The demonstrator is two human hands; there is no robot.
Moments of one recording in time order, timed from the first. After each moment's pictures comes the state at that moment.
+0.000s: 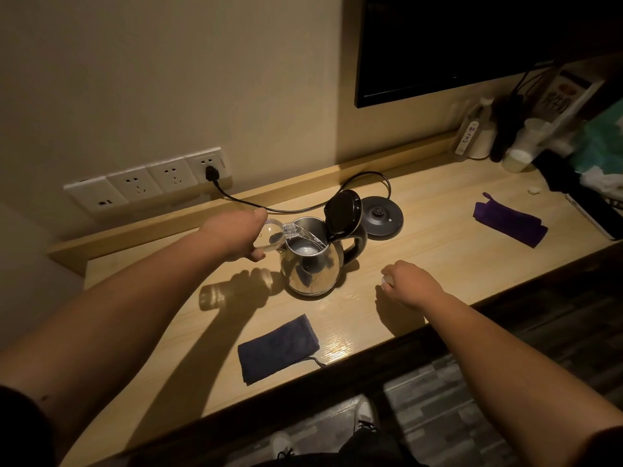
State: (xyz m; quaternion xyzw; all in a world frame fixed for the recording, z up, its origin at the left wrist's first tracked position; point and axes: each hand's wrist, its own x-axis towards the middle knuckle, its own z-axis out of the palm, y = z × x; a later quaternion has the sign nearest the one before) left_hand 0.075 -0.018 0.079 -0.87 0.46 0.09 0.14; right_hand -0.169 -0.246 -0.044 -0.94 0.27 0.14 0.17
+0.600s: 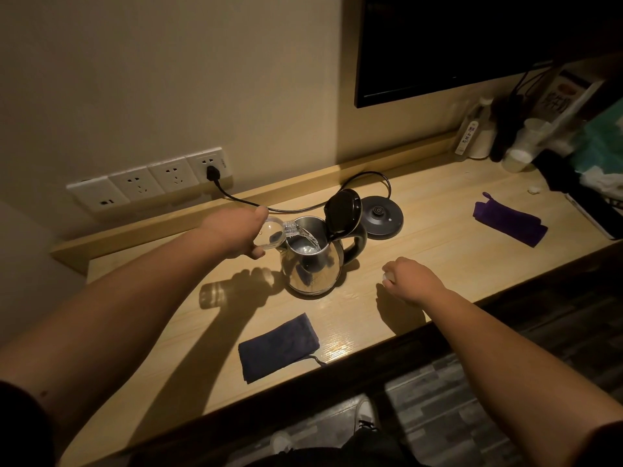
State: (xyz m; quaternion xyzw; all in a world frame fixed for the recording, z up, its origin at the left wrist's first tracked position) left_hand 0.075 -0.018 0.081 -0.87 0.47 0.07 0.15; right_hand -0.169 -0.248 -0.038 -0.94 0.27 0.13 0.17
